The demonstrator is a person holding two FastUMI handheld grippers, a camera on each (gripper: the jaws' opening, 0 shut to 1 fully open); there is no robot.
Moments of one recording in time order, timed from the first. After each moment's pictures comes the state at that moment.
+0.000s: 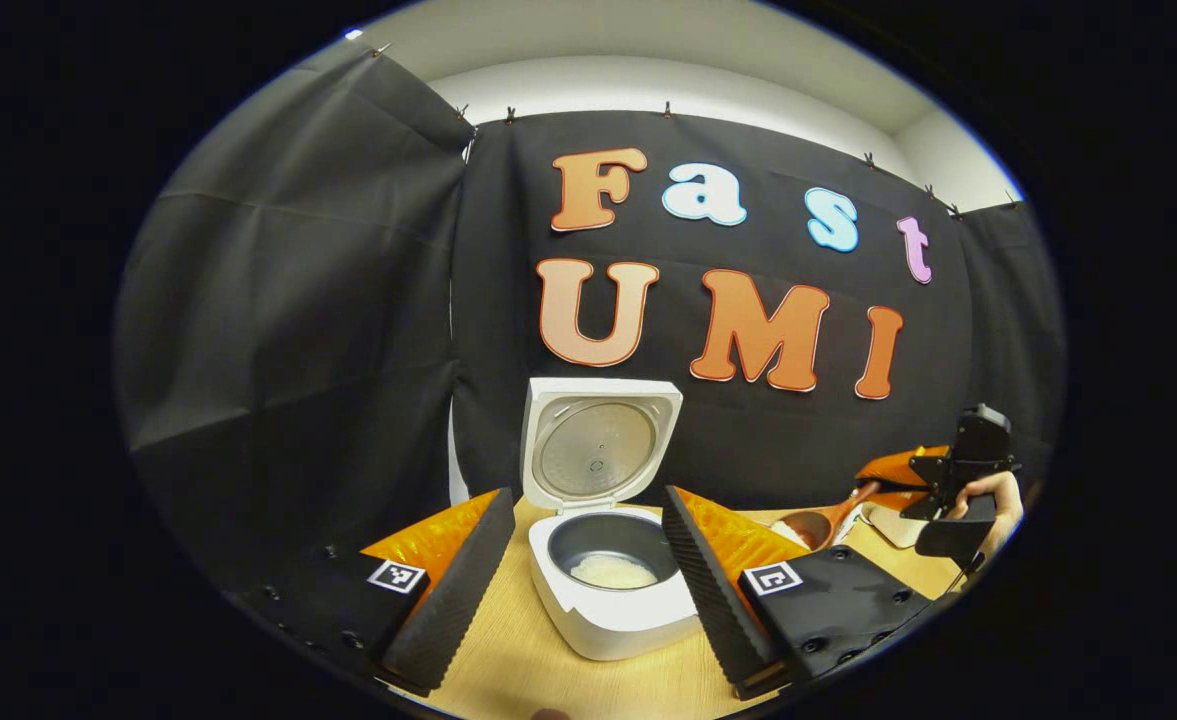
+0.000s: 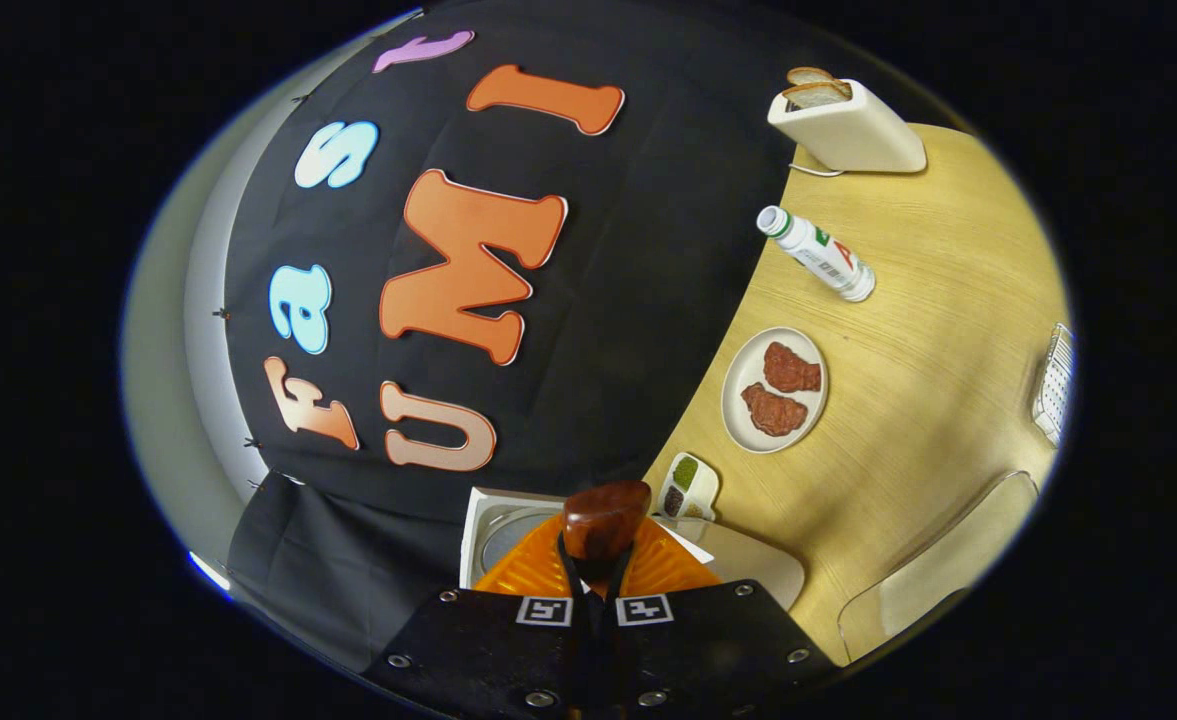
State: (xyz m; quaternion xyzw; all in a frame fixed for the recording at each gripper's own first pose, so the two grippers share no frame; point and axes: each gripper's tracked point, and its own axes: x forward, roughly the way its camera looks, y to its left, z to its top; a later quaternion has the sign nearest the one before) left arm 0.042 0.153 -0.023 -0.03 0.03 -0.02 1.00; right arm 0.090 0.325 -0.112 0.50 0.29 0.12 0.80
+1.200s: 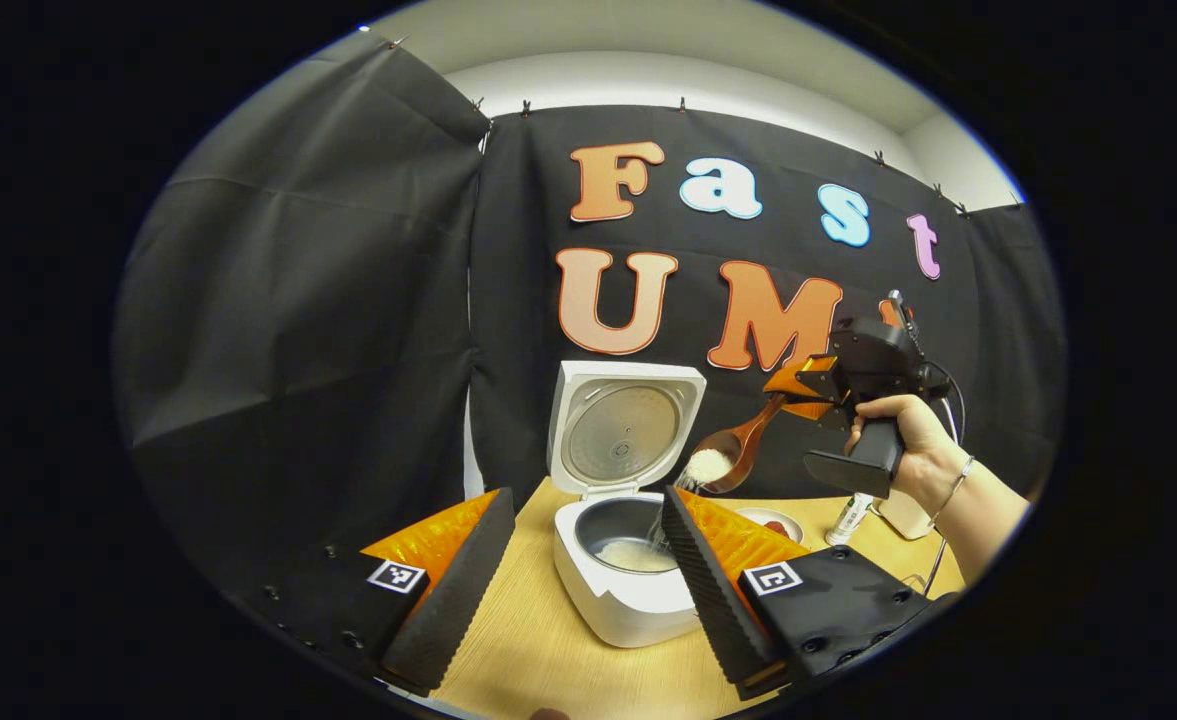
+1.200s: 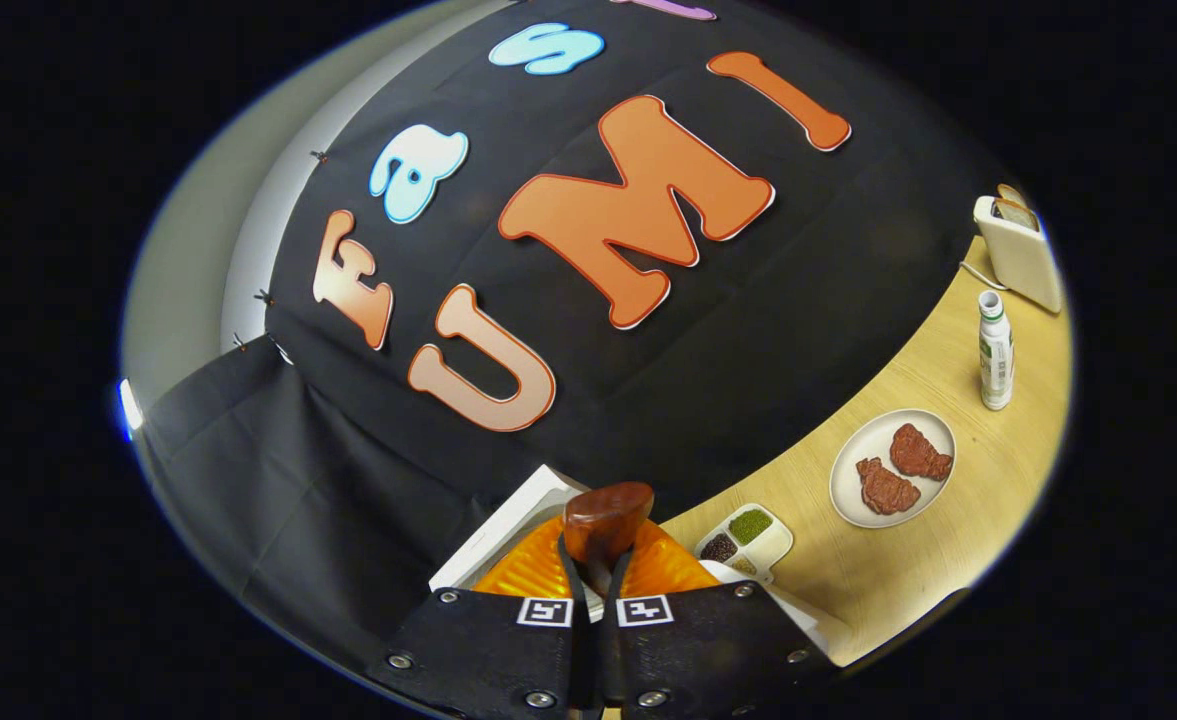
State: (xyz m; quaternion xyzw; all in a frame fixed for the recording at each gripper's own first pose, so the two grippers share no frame) left arm 0.026 0.180 -0.048 -0.04 0.04 0.00 1.00; right arm 0.148 0.468 -0.062 0.32 0.22 0.20 0.90
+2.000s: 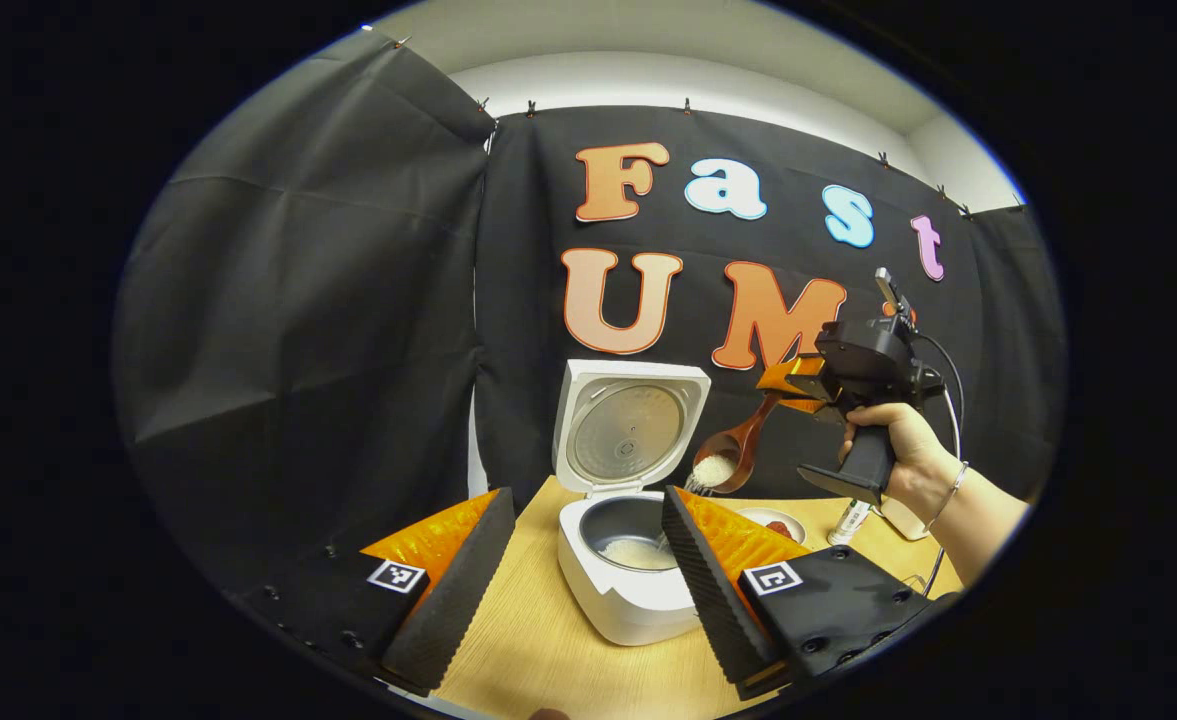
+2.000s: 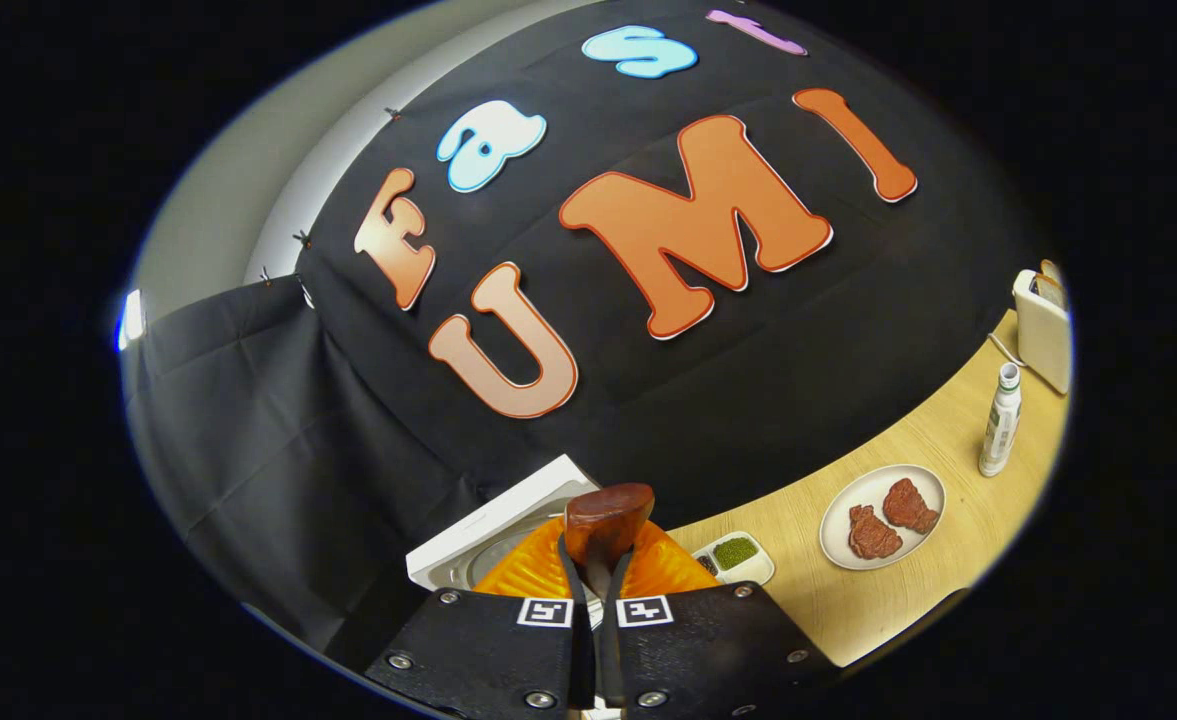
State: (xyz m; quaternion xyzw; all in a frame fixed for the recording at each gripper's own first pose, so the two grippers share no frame) left arm 0.021 0.184 -0.050 -0.04 0.04 0.00 1.00; right arm 0.140 0.491 -0.057 0.24 0.17 0.24 0.93
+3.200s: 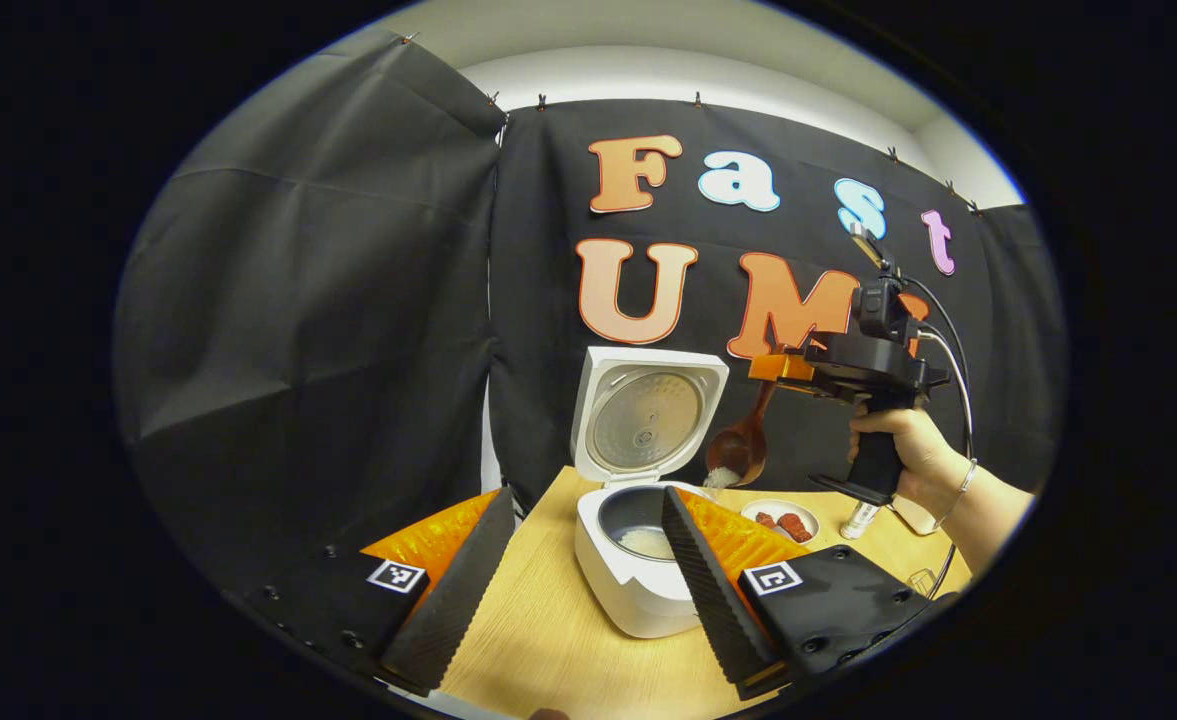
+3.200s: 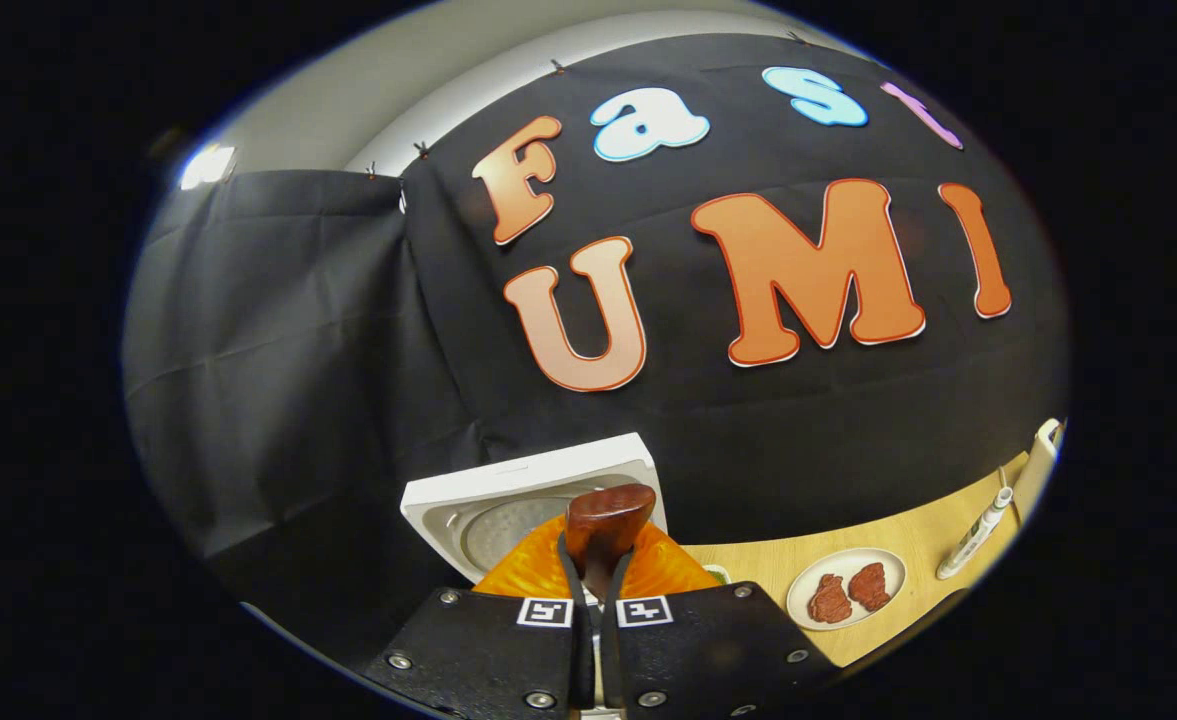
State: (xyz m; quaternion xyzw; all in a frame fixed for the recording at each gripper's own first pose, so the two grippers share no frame) left arm 0.018 0.202 -0.068 -0.04 0.05 0.02 1.00; right arm 0.110 0.535 -0.057 0.06 0.10 0.31 0.94
